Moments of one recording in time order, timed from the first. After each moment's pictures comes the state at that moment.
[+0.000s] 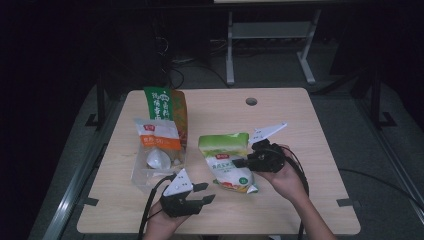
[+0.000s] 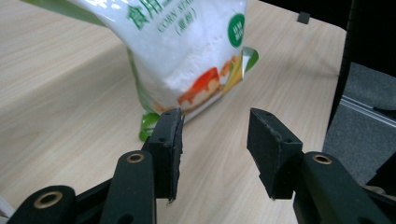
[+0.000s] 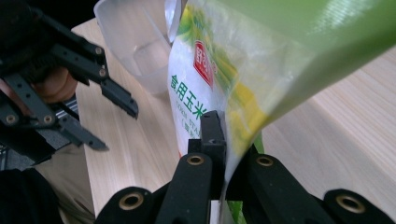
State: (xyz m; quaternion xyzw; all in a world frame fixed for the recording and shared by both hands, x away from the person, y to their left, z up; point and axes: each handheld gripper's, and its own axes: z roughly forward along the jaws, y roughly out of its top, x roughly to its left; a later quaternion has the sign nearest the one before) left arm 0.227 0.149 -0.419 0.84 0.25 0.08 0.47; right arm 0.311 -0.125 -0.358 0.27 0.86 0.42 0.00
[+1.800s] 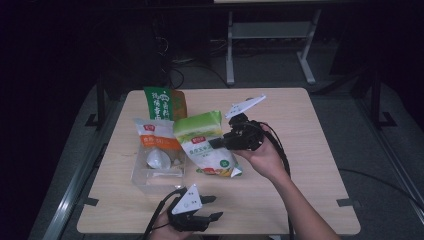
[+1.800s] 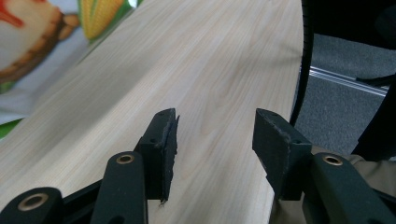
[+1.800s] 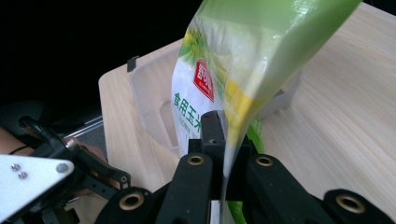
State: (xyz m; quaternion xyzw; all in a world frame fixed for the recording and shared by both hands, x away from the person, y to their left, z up) left arm 0.203 0.133 -0.430 0.86 0.18 0.08 0.47; right arm 0.338 -0.072 -0.298 0.24 0.86 0.45 -0.01
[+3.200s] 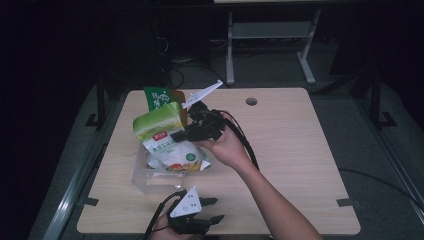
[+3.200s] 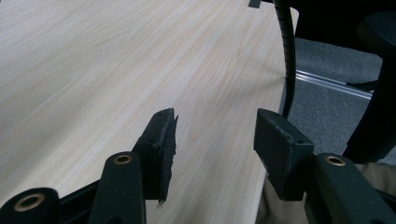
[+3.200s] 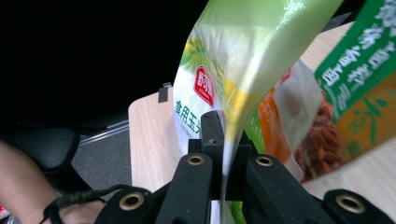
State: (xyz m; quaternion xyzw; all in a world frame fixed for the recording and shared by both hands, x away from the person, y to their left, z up) left arm 0.198 0.132 -0.429 0.86 0.17 0.07 0.48; right arm 0.349 0.015 -0.270 0.19 0.86 0.46 -0.04
